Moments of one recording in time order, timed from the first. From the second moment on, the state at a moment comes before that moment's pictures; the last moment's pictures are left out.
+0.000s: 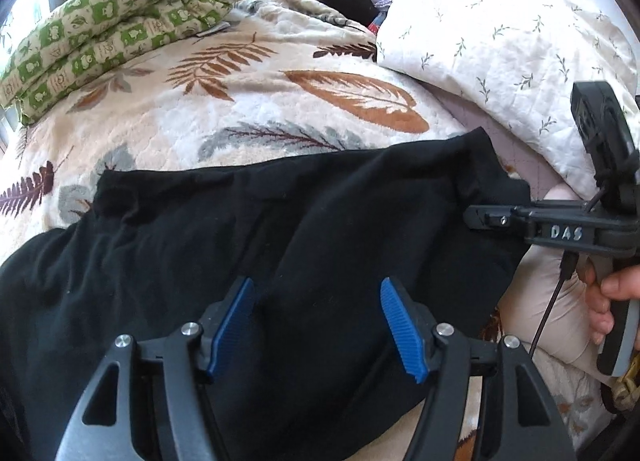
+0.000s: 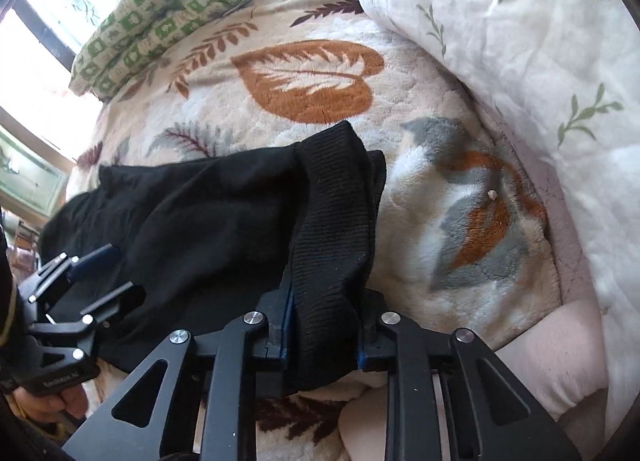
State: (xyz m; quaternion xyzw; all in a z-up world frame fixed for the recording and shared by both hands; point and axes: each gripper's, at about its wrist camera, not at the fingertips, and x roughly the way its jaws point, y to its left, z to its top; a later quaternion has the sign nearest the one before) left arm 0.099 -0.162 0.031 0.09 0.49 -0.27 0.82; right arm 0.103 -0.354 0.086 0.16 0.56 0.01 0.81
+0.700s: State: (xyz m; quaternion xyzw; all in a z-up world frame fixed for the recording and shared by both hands) left arm 0.101 -0.108 0.044 0.07 0.49 -0.24 0.84; right arm 0.101 -0.267 0.145 0.09 0.53 0.07 0.84
